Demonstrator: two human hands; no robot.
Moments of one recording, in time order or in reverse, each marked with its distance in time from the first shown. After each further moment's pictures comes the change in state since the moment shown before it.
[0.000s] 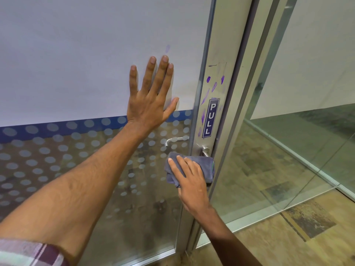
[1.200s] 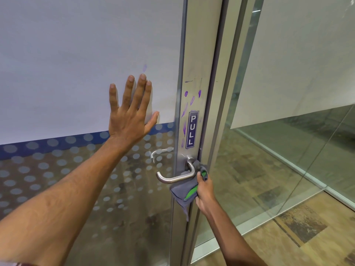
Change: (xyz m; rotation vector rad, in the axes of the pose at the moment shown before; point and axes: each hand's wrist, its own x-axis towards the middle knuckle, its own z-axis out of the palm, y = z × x) left_hand -0.002 0.001 0.010 0.011 -0.003 0.001; right_hand 0.018 0.075 0.018 1.576 0.362 1.221
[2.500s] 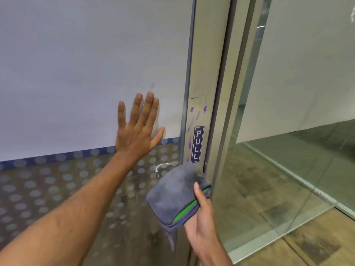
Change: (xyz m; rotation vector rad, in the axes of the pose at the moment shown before) left_hand 0.003 -0.002 -0.008 -0.014 -0.019 0.014; right_hand -0.123 -0.047 0.038 0.367 -0.354 0.080
